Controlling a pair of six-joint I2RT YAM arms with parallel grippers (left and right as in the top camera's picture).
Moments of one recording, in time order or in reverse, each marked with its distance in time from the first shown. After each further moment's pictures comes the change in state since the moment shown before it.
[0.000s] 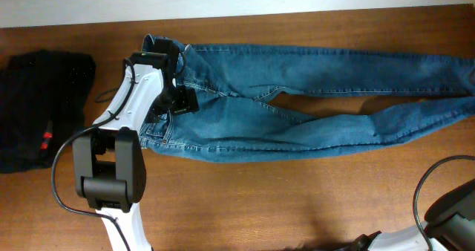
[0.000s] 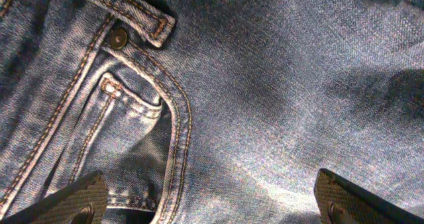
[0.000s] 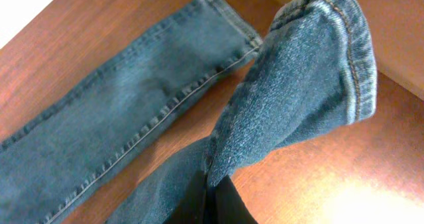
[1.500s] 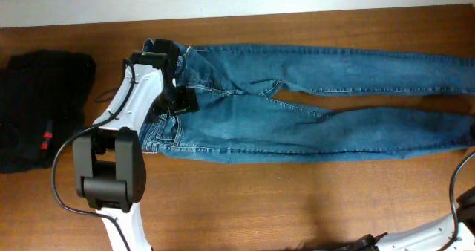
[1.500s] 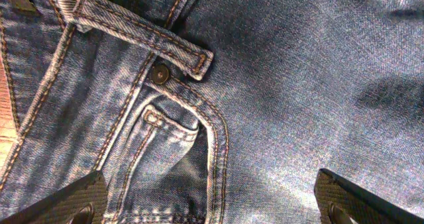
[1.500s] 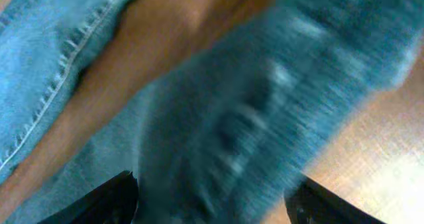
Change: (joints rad) left arm 0.000 0.000 0.000 0.000 0.000 0.000; right arm -0.232 0.248 -0.065 0.060 -0.232 -0.092
